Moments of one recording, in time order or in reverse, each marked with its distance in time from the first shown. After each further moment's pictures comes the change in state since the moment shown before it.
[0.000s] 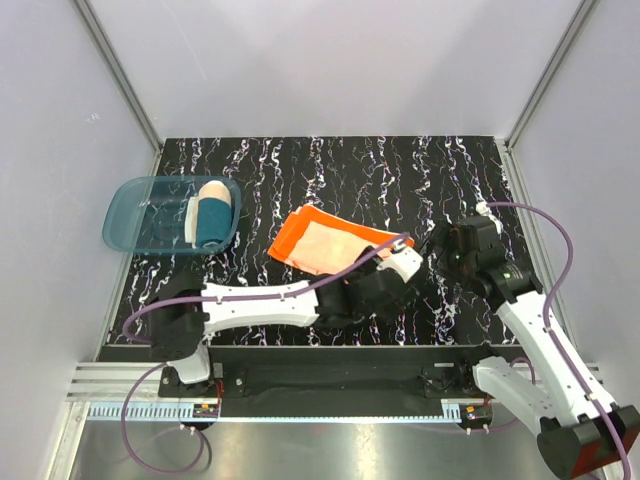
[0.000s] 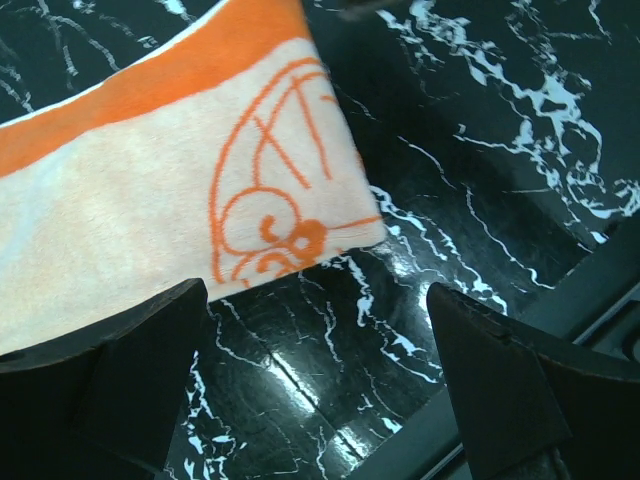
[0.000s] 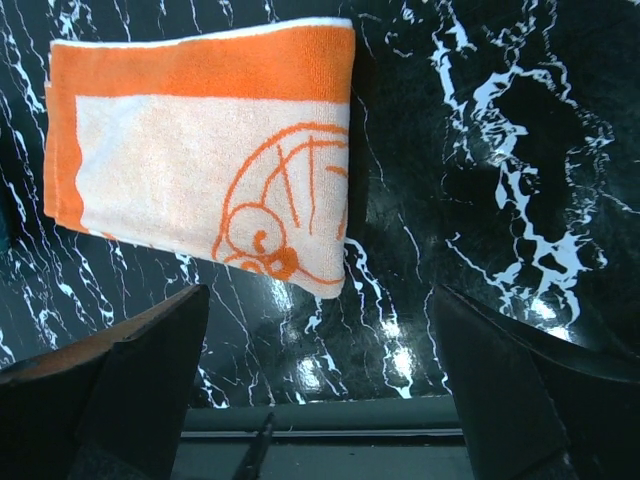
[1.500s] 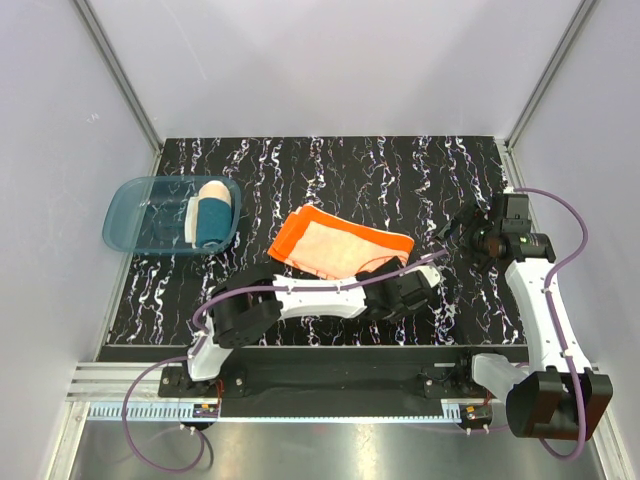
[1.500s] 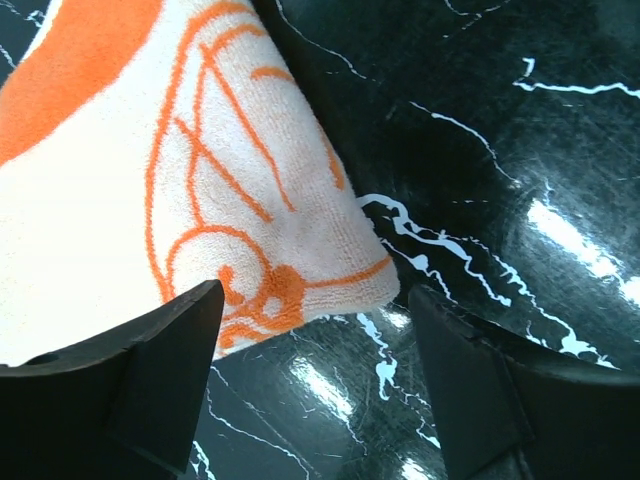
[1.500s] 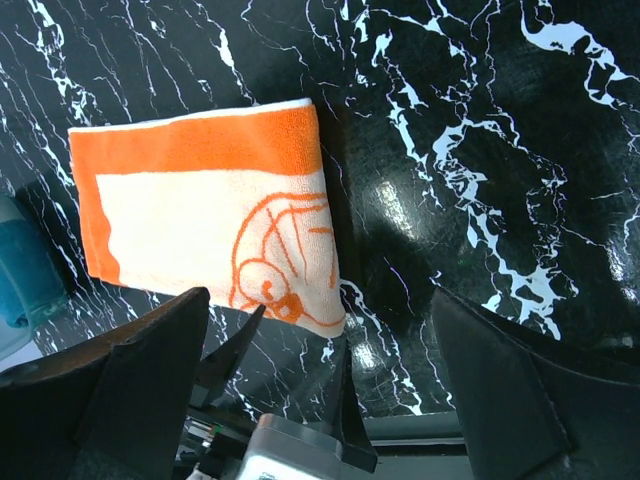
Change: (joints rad) left arm 0.020 0.394 0.260 -0.120 0.026 0.159; right arm -0.360 0.183 0.117 -0.013 -0.245 -0.108
